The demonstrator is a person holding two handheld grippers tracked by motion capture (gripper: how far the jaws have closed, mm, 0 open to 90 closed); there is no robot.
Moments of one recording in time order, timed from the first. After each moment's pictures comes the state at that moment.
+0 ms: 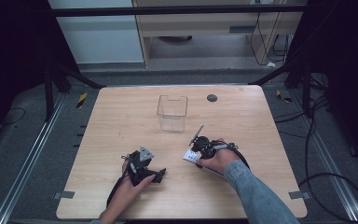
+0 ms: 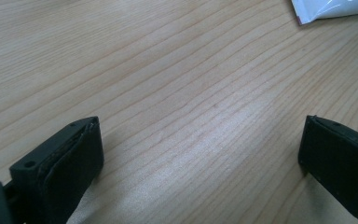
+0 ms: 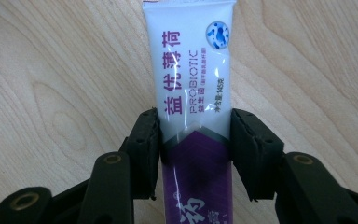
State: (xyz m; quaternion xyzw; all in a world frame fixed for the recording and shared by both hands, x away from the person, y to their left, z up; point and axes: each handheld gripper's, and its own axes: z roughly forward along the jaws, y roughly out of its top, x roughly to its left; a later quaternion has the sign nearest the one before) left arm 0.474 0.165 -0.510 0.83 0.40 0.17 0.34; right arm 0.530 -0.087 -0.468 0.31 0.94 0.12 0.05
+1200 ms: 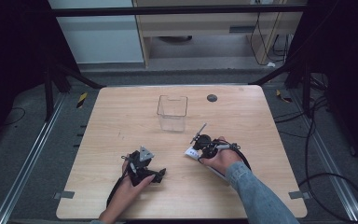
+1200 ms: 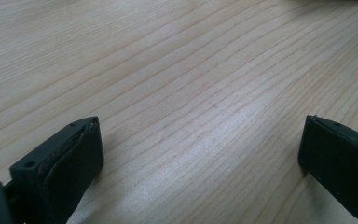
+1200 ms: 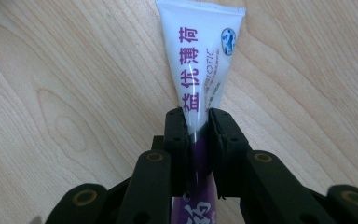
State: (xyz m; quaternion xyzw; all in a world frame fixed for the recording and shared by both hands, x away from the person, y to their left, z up) left arm 0.474 0.165 -0.510 0.83 0.40 0.17 0.34; right arm 0.528 -0.093 -0.461 0.32 0.93 0.15 0.06
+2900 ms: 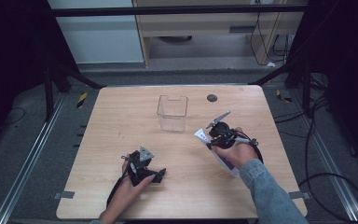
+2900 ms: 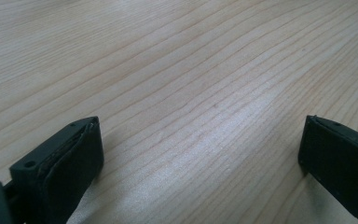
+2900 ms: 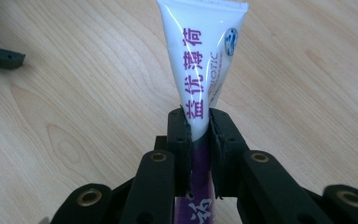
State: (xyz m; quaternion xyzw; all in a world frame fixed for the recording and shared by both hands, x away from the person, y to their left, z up) left arm 0.474 0.165 -0.510 0.83 0.40 0.17 0.34; right arm 0.528 -0.137 -0.410 0.37 0.89 0.25 0.10
